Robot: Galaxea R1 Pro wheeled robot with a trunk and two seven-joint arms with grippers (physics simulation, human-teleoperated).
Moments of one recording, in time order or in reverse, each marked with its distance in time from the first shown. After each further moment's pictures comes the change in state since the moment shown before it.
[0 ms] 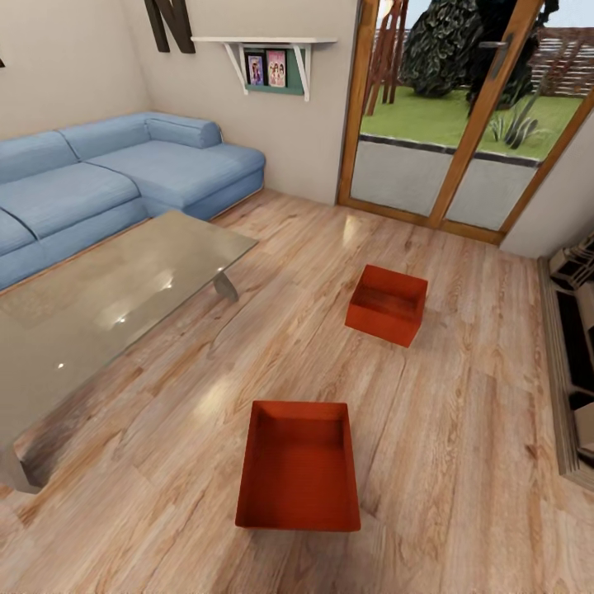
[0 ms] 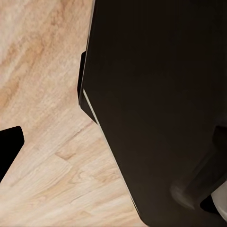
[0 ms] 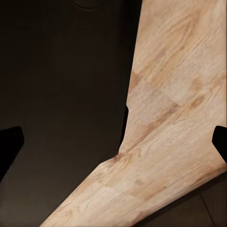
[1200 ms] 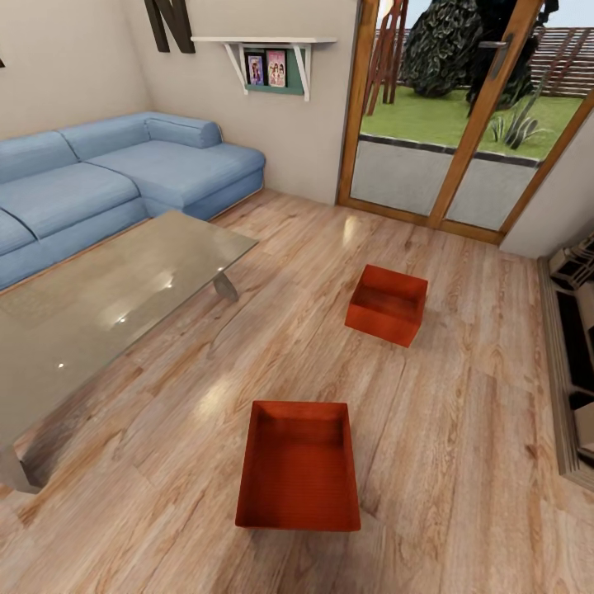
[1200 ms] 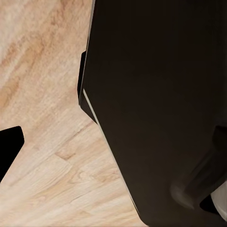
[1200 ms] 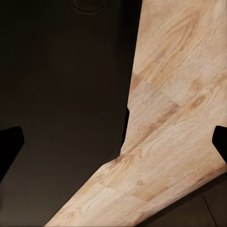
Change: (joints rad) left arm 0.000 0.000 0.001 0.000 0.001 0.000 0.000; right arm 0.000 0.004 -0.008 -0.004 -0.003 0.000 -0.007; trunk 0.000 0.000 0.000
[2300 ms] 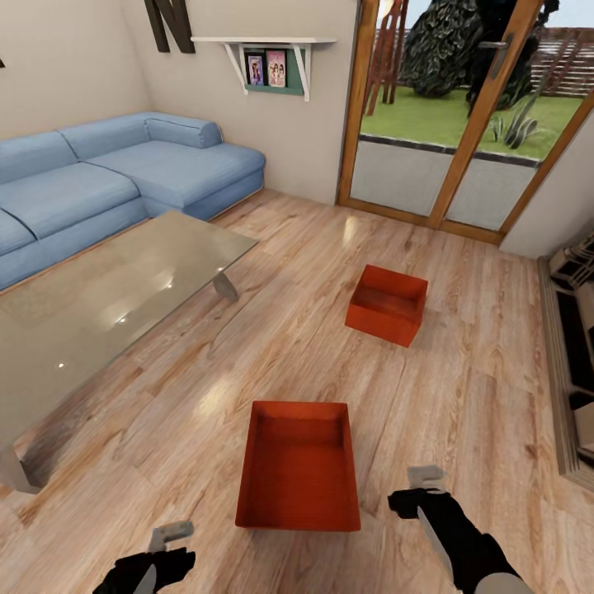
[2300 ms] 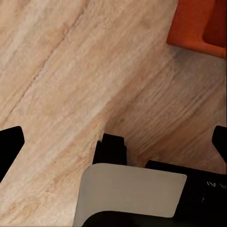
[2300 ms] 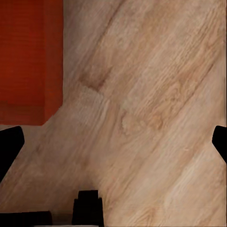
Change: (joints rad) left arm -0.345 0.060 0.004 -0.439 -0.015 0.447 0.058; right arm -0.331 -0.008 -0.028 -0.681 -0.006 0.589 0.004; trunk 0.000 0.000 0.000
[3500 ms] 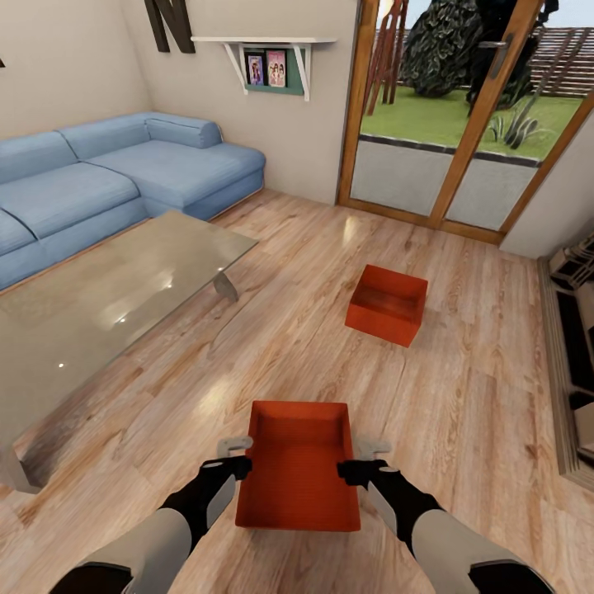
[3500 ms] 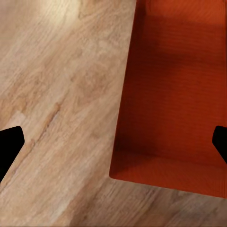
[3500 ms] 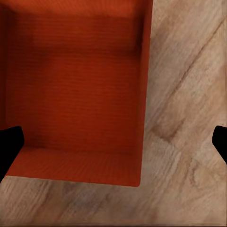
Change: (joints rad) left arm -0.379 -0.218 -0.061 0.290 -0.088 -0.222 0.206; right arm -0.251 0.151 0.059 0.422 -0.098 -0.324 -0.002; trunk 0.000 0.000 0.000
